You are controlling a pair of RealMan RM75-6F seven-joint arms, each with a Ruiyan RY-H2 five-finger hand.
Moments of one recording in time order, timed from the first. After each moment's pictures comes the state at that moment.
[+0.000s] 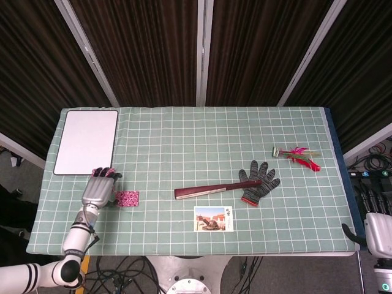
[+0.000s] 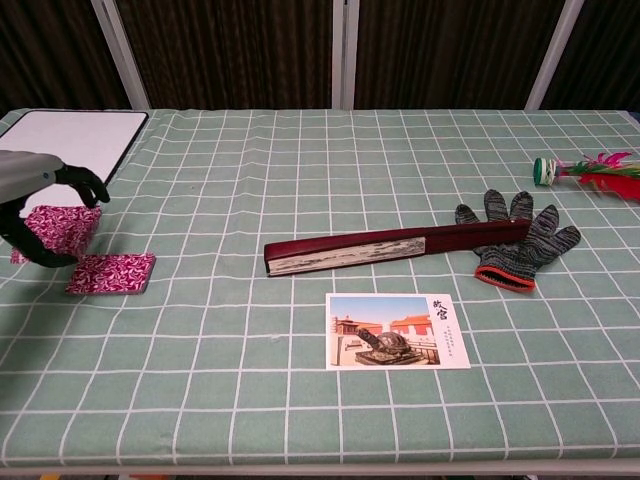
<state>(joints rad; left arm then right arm) -0.58 -1.46 -0.08 -1.69 0.83 1.12 0.64 0.00 -1.06 0.05 -1.68 -1.44 1.48 -0.05</state>
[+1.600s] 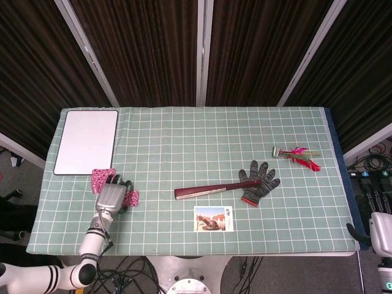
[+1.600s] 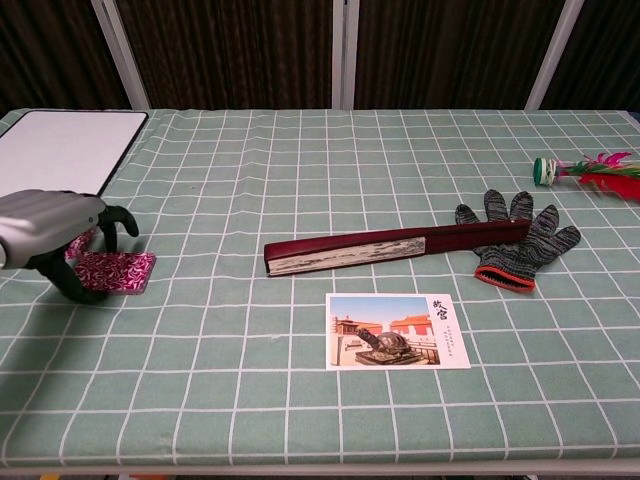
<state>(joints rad) -0.58 -1.64 -0.06 -1.55 0.83 1.16 0.73 0.00 -1.06 0.06 -1.66 -1.41 1.47 -0.01</state>
